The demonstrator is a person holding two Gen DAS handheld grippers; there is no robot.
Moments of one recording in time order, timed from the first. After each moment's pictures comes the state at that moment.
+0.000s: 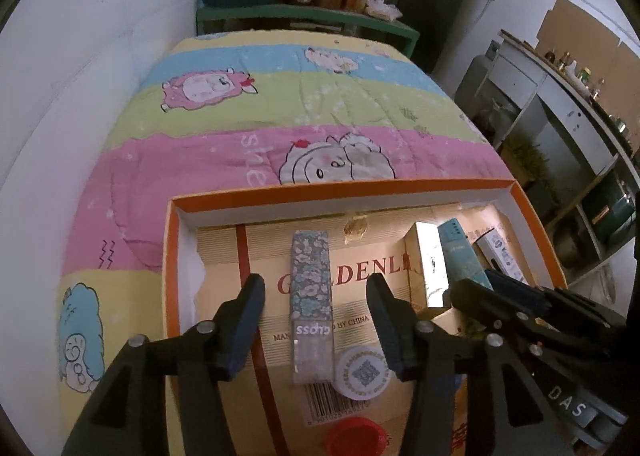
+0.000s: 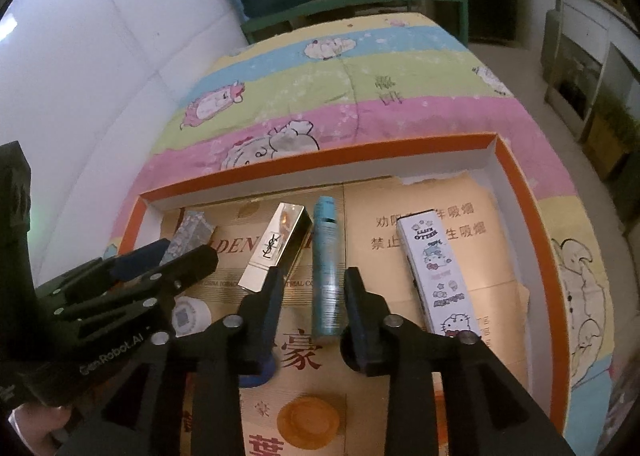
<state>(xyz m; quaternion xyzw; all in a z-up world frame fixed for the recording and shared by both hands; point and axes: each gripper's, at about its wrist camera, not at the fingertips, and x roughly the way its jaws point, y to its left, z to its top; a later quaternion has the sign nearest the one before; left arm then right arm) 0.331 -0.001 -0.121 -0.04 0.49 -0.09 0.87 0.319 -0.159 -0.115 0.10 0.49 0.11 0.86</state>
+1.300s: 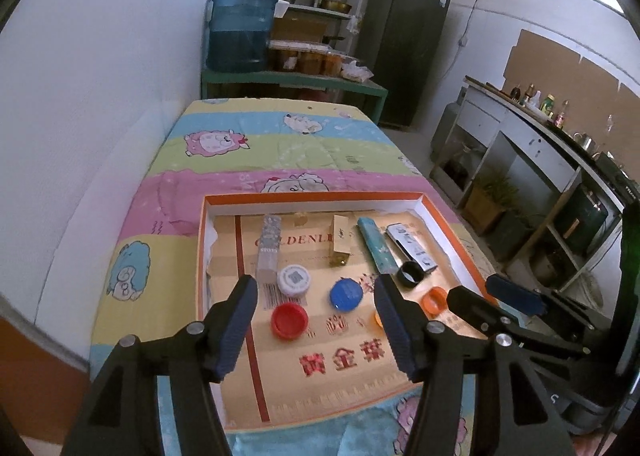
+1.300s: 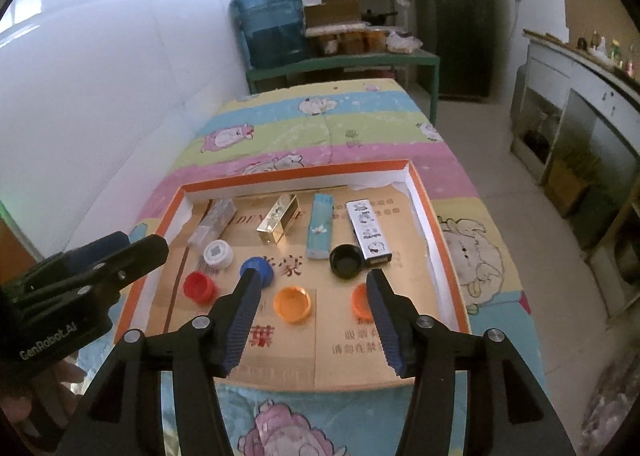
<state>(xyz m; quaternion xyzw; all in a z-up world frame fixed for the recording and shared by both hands) 0.197 -0.009 -0.045 -0.05 0.38 -0.11 0.92 0.188 -0.177 -0.048 0.05 0.40 0.07 0.91</state>
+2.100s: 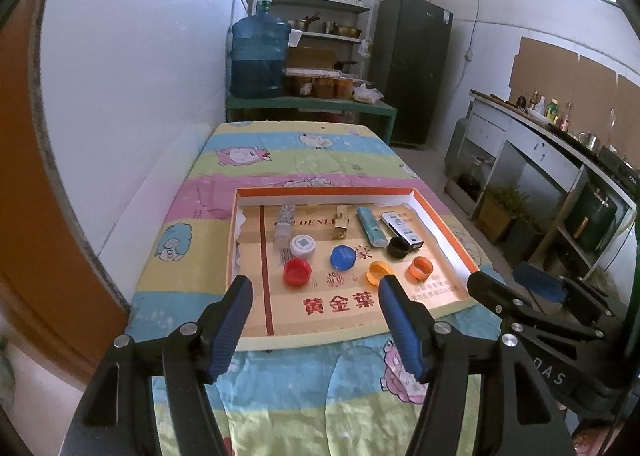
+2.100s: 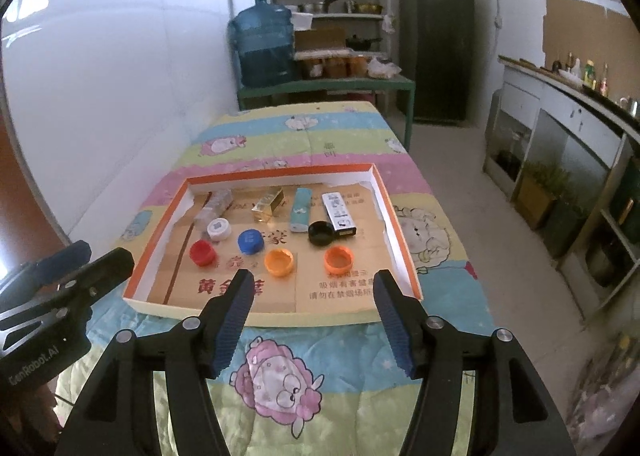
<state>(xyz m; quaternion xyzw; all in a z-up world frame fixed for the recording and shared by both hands) 0.099 -0.019 -0.024 -0.02 0.34 -0.06 0.94 0.105 -0.183 -0.027 0.02 0.36 0.03 0.93</state>
